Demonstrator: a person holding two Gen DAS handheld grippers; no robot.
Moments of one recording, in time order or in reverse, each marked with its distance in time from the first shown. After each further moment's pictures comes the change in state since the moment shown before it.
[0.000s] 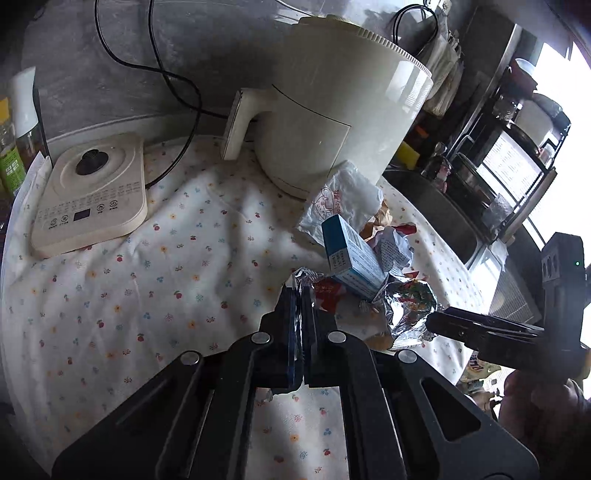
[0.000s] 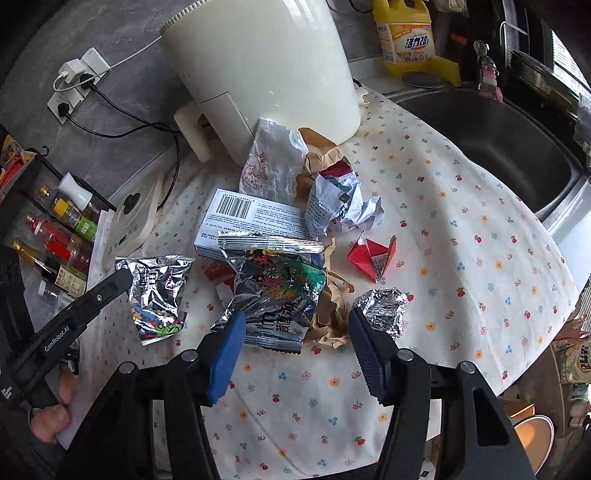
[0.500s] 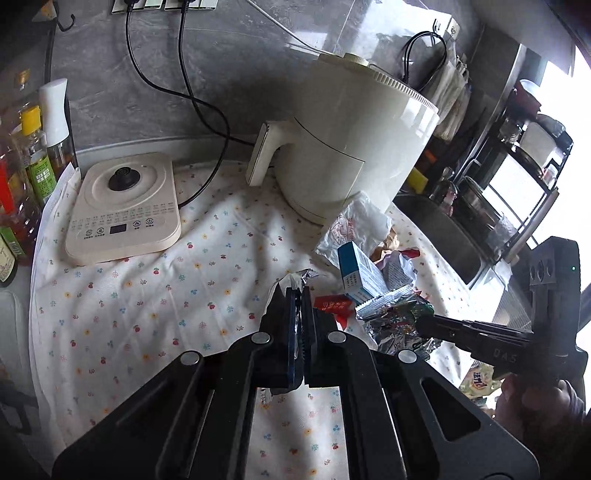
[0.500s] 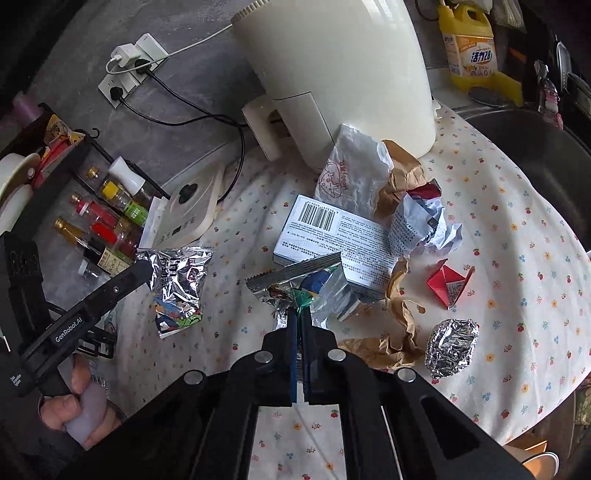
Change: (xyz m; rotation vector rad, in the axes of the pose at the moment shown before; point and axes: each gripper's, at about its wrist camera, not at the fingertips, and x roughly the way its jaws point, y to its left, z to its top) left arm -0.041 0.006 0.006 -0.013 -0.081 0.041; right arm -0.021 0.039 0.008 -0.126 -0.027 0.215
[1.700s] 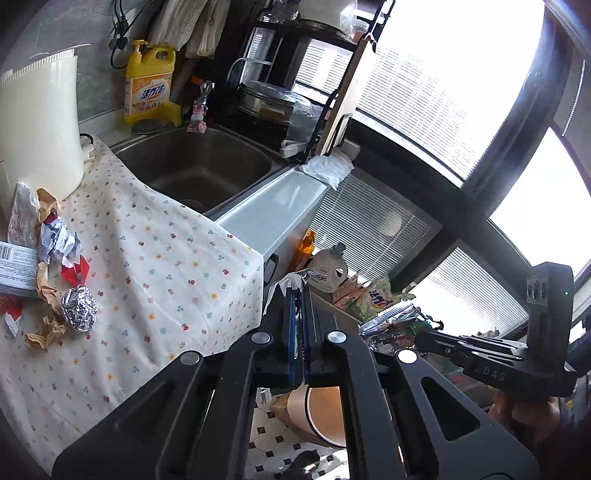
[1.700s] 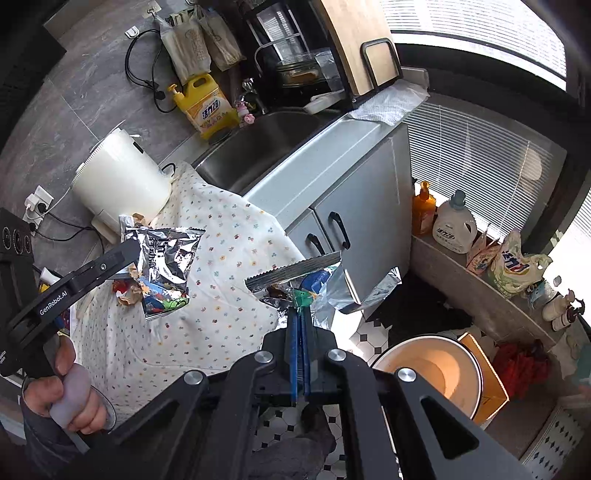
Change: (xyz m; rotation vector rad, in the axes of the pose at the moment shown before) left arm 0.036 -0.374 -0.110 0.389 0.209 -0.430; right arm -0.289 -0.248 -0.225 0.497 -0.213 -0.390
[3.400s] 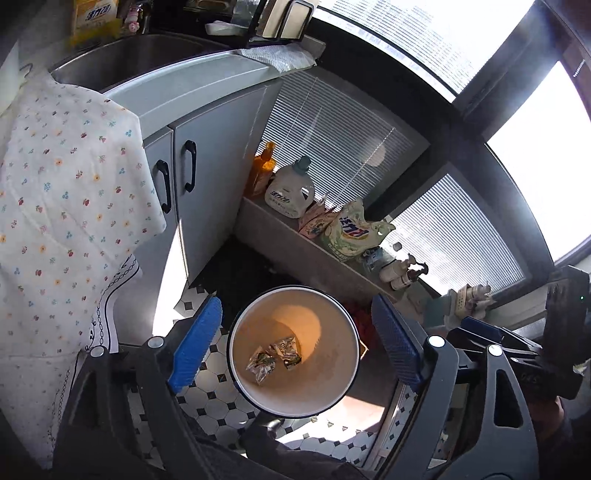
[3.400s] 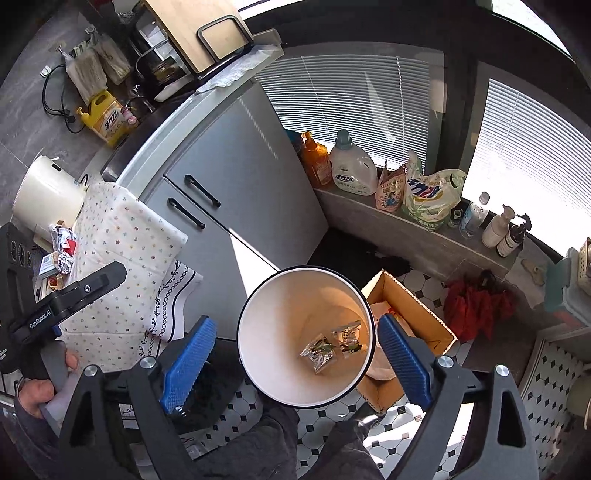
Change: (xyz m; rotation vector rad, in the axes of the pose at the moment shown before) left arm 0.106 -0.091 -0.087 -0.035 0.225 -0.033; right arm -0.026 -0.165 -0.072 0.136 0.036 -0.137
